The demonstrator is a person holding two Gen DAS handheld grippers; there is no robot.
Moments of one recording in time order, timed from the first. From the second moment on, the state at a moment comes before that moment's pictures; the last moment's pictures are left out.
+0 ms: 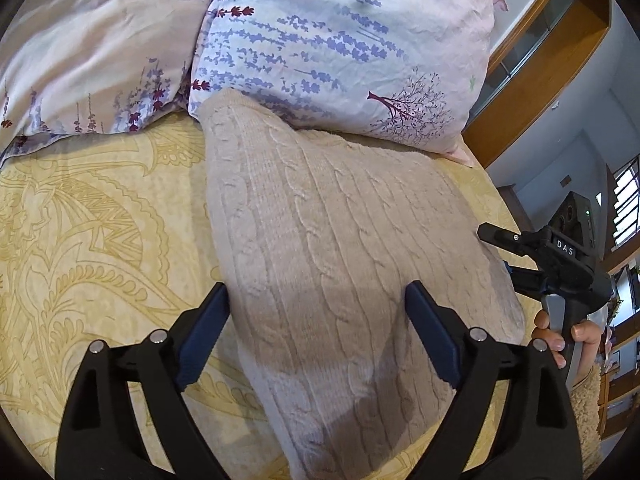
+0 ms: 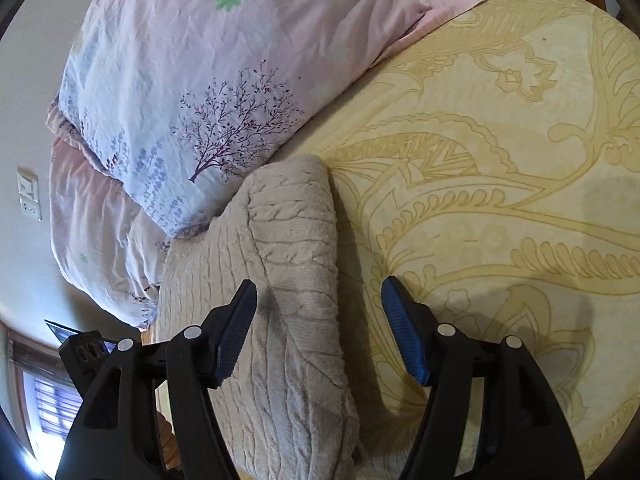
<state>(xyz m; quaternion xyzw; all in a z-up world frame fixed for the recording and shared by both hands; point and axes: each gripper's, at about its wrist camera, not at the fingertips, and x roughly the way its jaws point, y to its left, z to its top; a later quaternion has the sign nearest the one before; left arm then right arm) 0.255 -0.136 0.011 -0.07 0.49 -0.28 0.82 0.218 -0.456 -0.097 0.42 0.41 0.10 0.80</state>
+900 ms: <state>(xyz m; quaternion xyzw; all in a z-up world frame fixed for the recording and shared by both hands) 0.269 -0.097 -0.001 -0.24 0.50 -0.32 0.77 0.211 -0.420 -0.097 0.43 0.39 0.23 0.78</state>
